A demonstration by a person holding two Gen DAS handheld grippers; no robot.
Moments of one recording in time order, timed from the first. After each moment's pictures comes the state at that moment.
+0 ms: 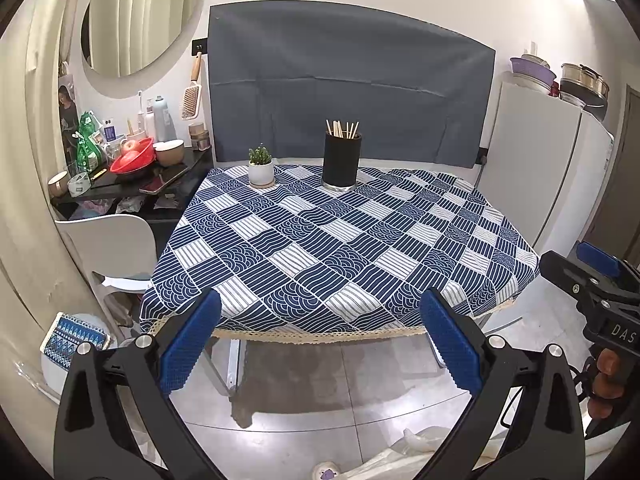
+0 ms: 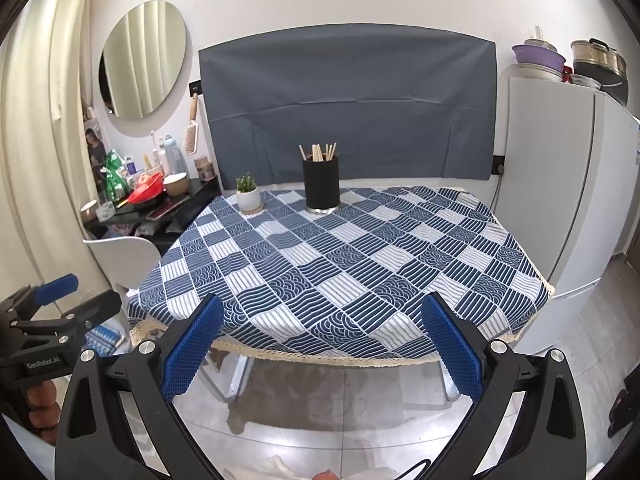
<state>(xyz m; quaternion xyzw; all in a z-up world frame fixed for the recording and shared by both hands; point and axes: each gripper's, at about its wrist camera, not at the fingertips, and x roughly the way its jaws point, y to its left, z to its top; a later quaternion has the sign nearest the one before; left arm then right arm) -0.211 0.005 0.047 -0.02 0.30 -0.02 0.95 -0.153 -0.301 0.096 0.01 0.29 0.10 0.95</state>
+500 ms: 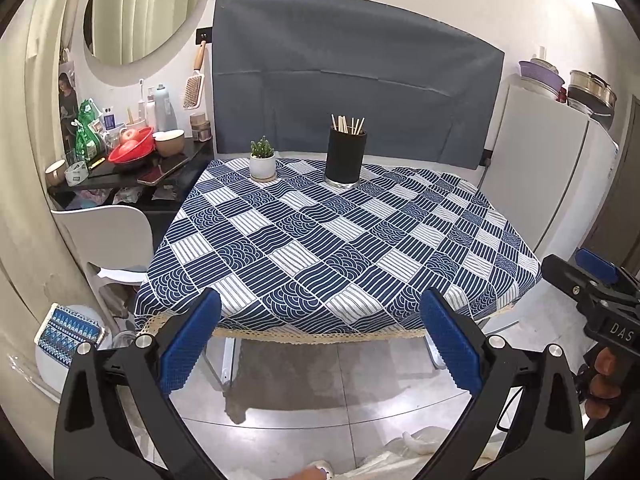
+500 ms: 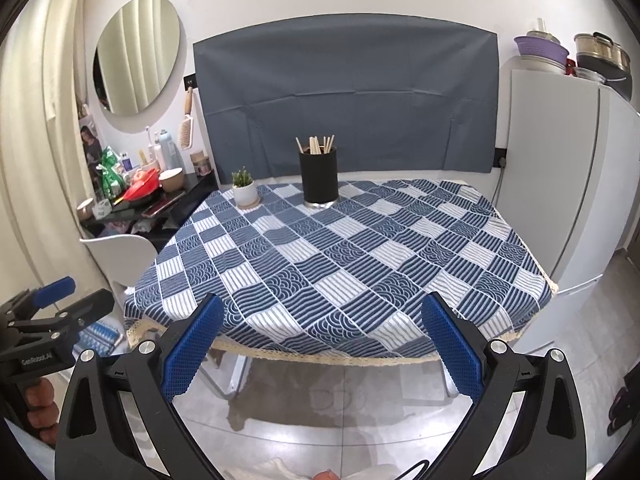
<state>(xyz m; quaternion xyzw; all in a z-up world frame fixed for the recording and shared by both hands) -0.188 0.009 0.045 -0.04 0.31 -0.01 0.95 -0.127 -0.305 0.094 0.01 0.30 0.11 0.95</state>
